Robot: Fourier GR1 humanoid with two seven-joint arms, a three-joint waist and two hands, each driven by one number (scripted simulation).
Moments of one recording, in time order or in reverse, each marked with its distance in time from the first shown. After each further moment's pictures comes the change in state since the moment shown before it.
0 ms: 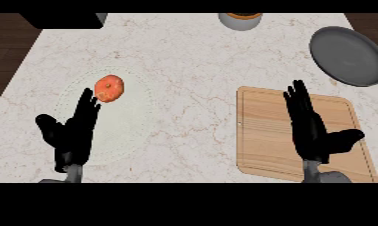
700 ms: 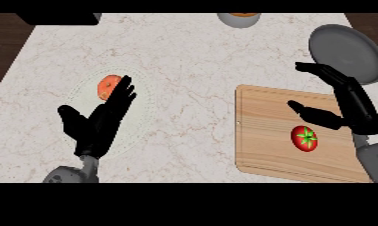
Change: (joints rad) left arm -0.097 -0.003 -0.120 -0.060 0.056 -0.228 0.034; right arm -0.202 -0.425 0.117 0.005 0.594 -0.092 -0.138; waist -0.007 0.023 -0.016
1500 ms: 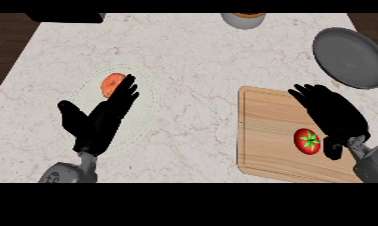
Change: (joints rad) left arm -0.021 0.014 0.007 0.009 0.028 -0.072 0.021; right arm -0.101 -0.210 0.383 -0.134 0.540 0.515 0.694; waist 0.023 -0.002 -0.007
